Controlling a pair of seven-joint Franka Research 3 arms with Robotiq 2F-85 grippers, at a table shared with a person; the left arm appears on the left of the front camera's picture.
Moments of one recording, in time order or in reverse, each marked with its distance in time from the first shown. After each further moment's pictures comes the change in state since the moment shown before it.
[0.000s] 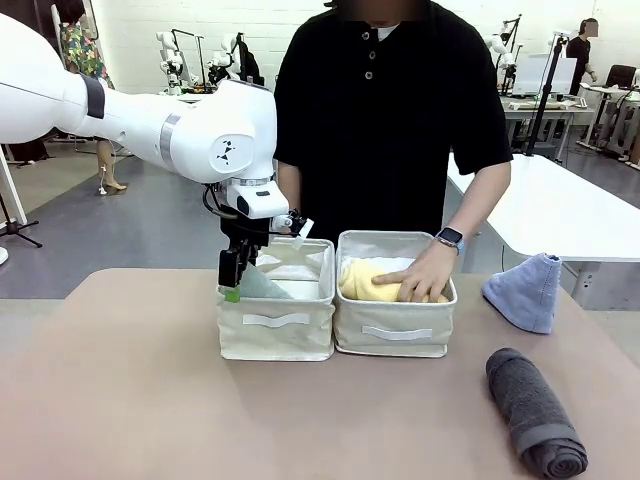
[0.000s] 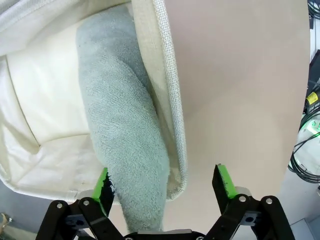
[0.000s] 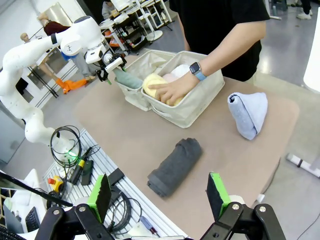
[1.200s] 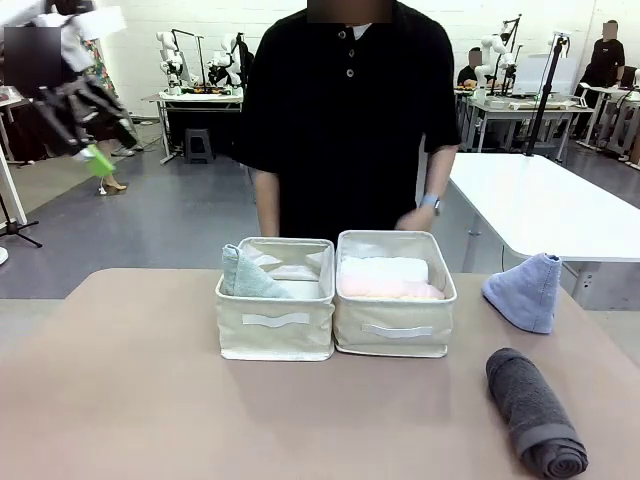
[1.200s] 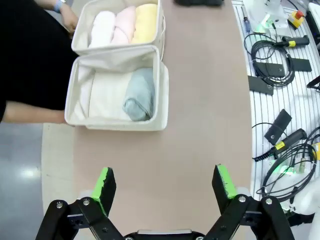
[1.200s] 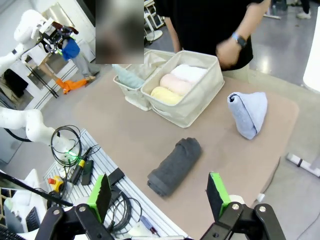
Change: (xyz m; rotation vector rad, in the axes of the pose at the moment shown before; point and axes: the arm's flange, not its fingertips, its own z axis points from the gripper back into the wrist) left arm -0.241 -0.143 0.196 0.219 -0.634 0.148; right arm -0.001 -0.001 0.000 0.000 0.000 -0.003
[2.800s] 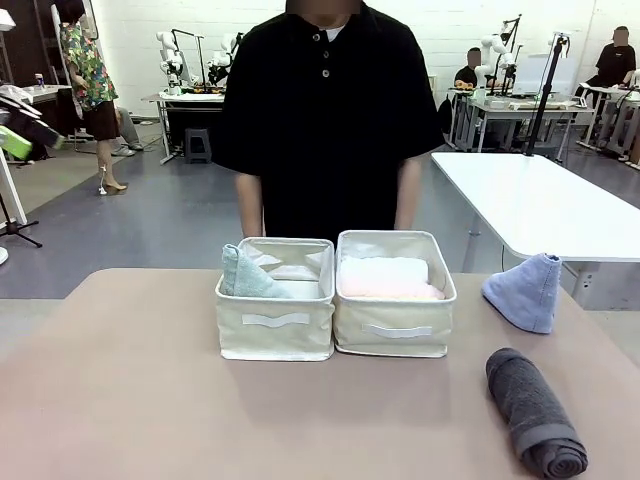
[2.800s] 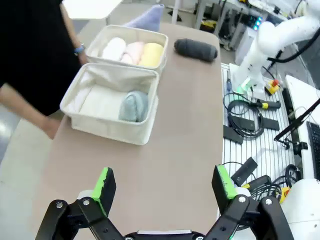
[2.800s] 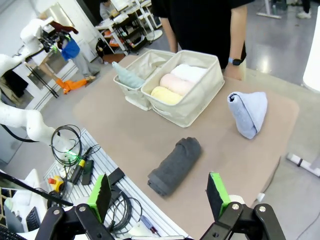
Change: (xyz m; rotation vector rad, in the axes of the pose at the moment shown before) left arm -0.143 0.022 0.059 -0.085 -0.358 0.288; right arm -0.001 0.001 0.001 0.000 0.001 -0.001
